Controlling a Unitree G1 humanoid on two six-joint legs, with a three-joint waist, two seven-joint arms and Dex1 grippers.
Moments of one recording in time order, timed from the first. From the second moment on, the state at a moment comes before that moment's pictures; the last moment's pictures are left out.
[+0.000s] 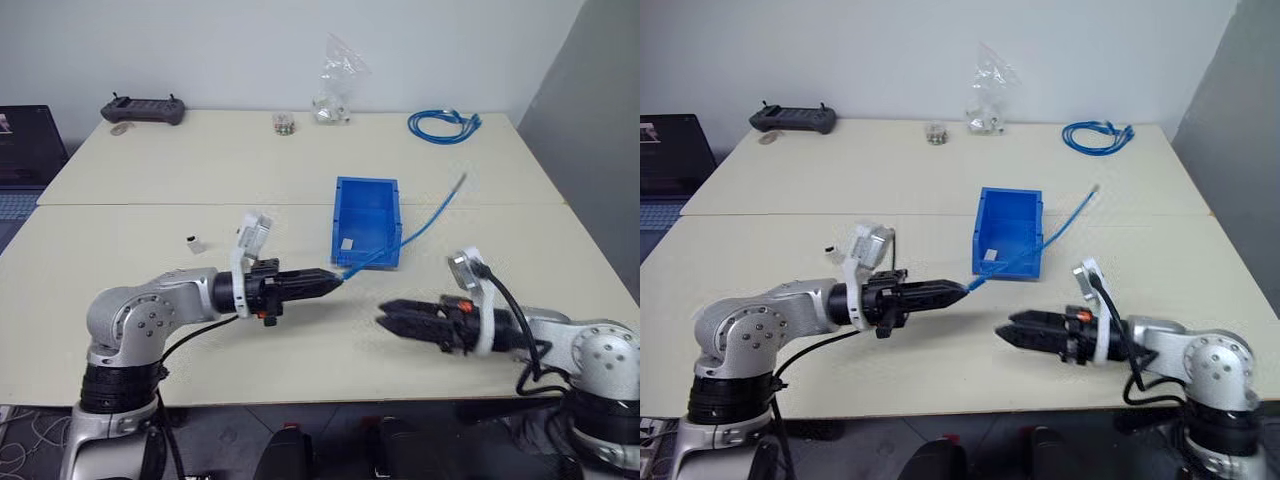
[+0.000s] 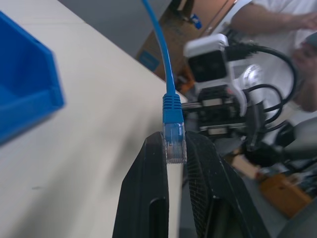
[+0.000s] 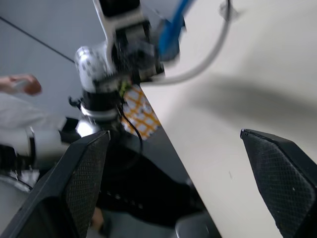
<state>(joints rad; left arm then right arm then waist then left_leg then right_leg) -0.43 0.54 0.13 -0.29 -1.01 1.18 -0.90 -0.33 -0.41 -0.23 -0.35 1.37 1.40 0.44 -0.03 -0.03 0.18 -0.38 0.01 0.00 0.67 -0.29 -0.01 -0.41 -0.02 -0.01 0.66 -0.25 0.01</state>
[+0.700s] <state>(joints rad) -0.41 0.56 0.13 -0.34 -1.10 1.20 -0.81 -0.43 -0.35 -0.10 -0.28 1.54 1.23 0.20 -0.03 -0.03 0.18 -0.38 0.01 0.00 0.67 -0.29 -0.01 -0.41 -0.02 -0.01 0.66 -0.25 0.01</state>
